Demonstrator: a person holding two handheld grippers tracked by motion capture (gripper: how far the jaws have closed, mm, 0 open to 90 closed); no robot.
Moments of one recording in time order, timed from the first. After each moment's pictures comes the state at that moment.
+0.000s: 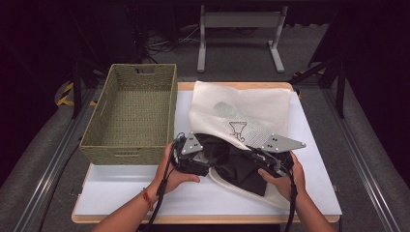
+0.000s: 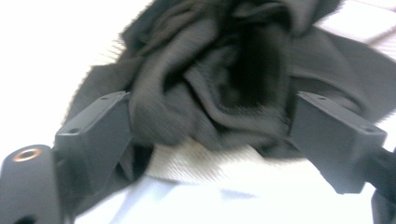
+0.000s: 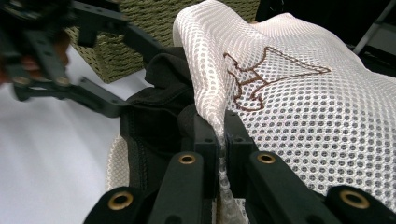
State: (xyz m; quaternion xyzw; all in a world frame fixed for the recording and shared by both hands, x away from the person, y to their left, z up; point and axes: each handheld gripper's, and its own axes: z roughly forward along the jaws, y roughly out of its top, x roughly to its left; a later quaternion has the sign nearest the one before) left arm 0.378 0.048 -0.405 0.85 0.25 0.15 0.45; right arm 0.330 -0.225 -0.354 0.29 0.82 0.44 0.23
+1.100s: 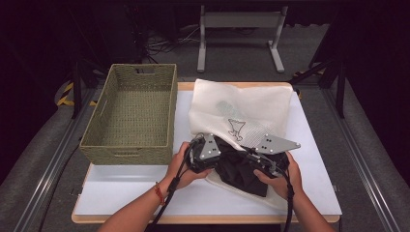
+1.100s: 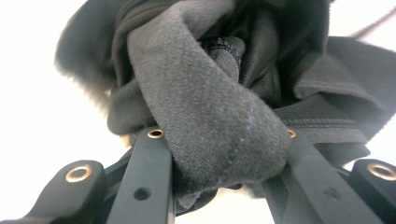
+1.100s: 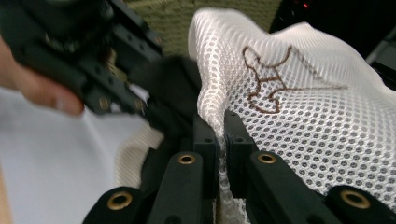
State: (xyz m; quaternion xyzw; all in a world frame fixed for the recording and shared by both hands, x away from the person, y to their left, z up) left arm 0.364 0.009 -0.386 0.87 0.13 0.19 0.43; right arm 0.326 -0.210 -0.344 0.26 0.83 0.45 0.23
